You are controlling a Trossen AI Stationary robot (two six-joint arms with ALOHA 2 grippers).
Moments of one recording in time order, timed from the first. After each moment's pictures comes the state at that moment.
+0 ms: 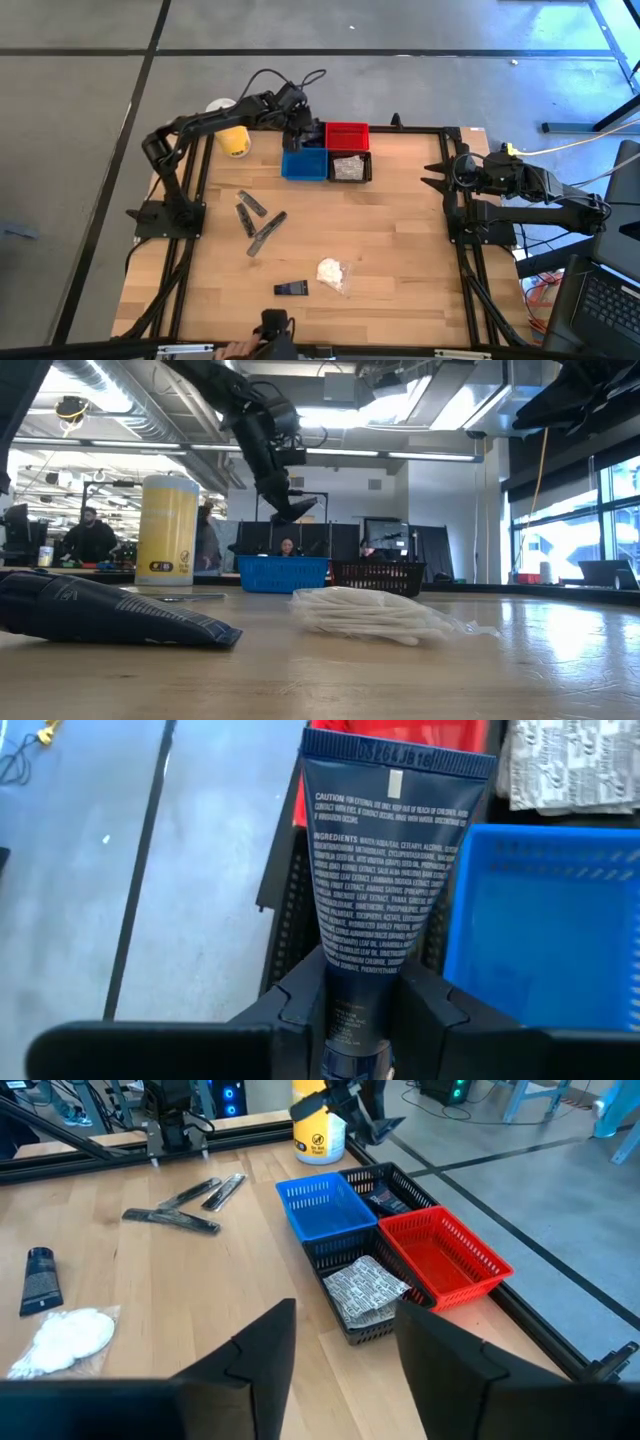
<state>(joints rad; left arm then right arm) 0.65 1.78 1.44 -0.58 -0.06 0.55 -0.13 0.37 0.69 -0.74 0.19 0.10</state>
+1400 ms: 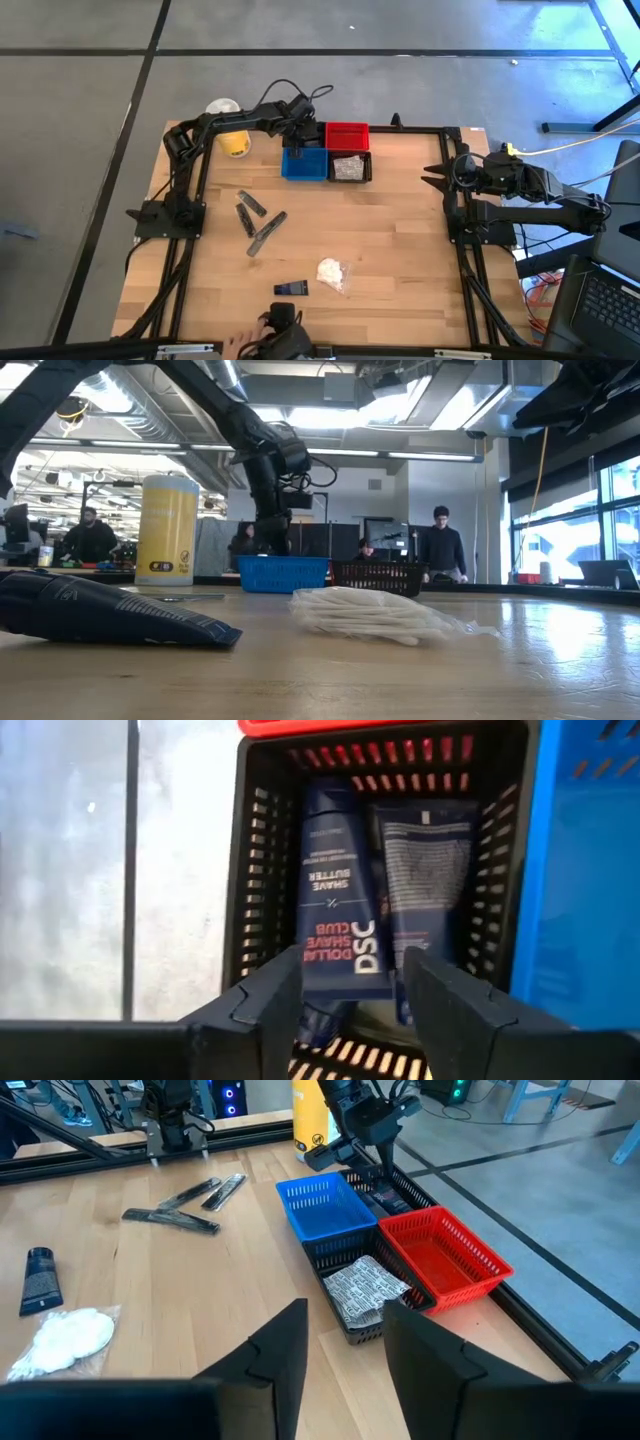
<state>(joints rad) 0.66 1.96 1.44 -0.53 -0.15 0.64 -0.13 0.37 0.69 -0.74 0.19 0.10</state>
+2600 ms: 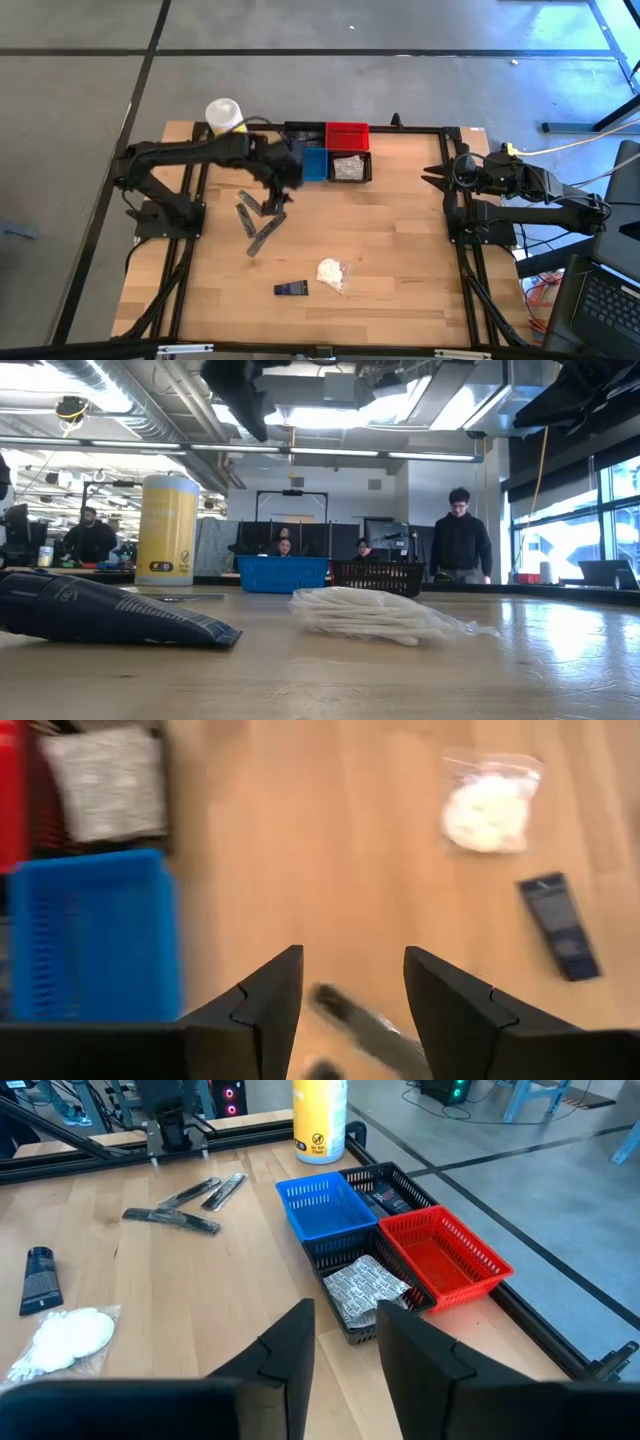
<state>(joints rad) 0.15 1.51 1.44 -1.03 0.15 0.20 -0.13 0.37 0.69 -0.74 0.19 0.10</state>
